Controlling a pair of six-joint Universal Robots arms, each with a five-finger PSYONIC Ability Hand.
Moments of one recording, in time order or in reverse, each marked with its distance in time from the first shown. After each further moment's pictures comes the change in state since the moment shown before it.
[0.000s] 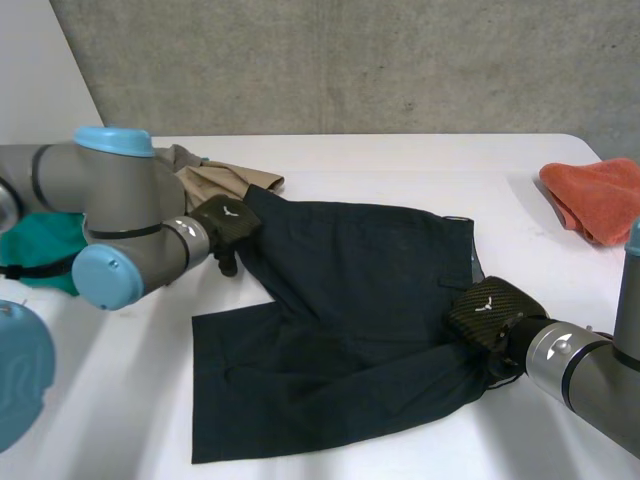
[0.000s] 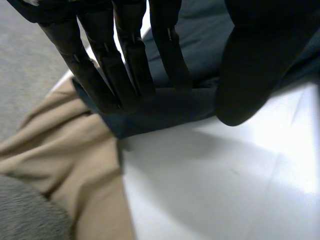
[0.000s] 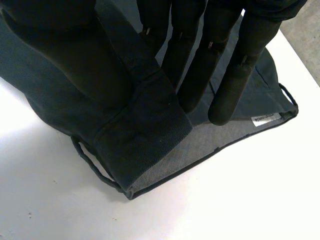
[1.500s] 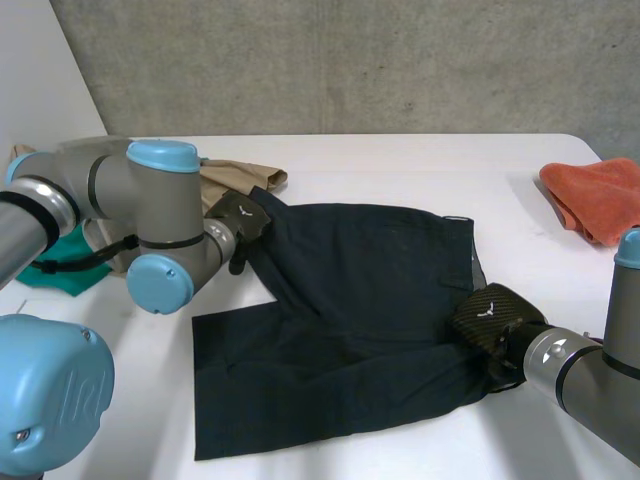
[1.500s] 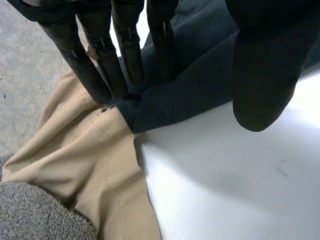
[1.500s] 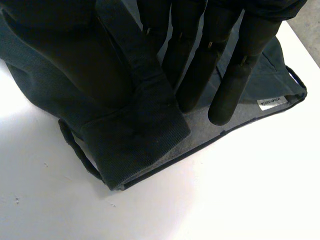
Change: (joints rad) left arm -0.080 -0.139 0.179 0.032 -0.187 0.080; right arm -0.019 0.056 0.020 -0.064 0.012 -0.004; left_hand -0.223 -0.236 -0.224 -0.241 -0.250; right_hand 0.000 0.000 0.000 0.000 0.005
